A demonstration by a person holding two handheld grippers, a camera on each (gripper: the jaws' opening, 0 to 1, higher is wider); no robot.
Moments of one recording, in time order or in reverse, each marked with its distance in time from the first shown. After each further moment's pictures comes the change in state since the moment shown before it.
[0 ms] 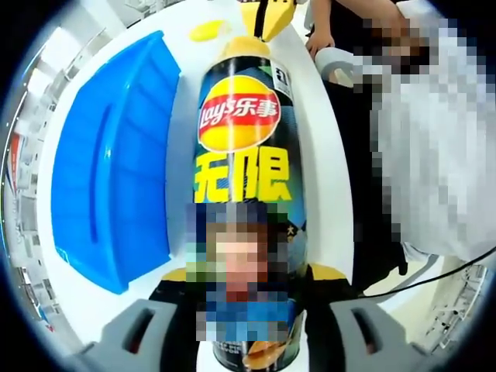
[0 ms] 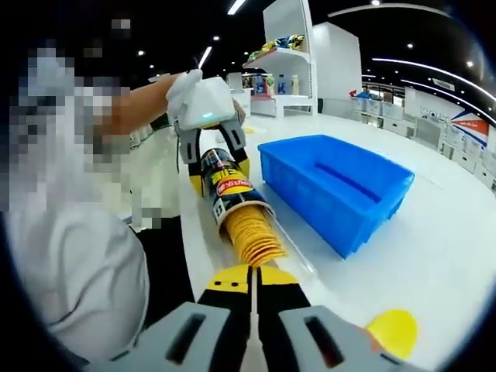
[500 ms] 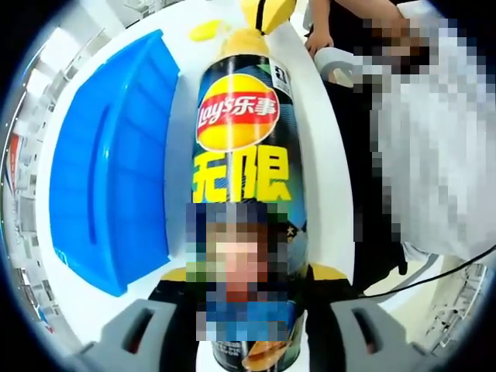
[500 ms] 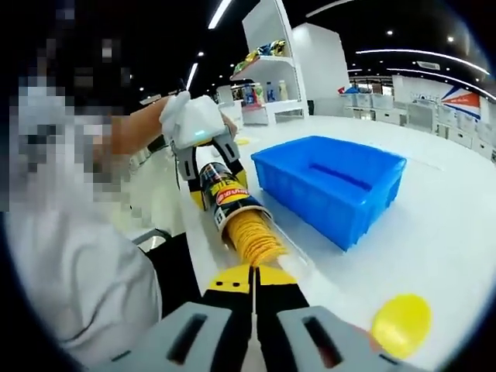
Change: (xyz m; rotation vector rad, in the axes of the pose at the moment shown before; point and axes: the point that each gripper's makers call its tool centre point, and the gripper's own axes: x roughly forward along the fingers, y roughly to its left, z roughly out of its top) left arm 0.001 -0.001 0.001 0.003 -0.004 -0.009; right arm -0.009 -0.002 0.001 0.120 -0.065 0.024
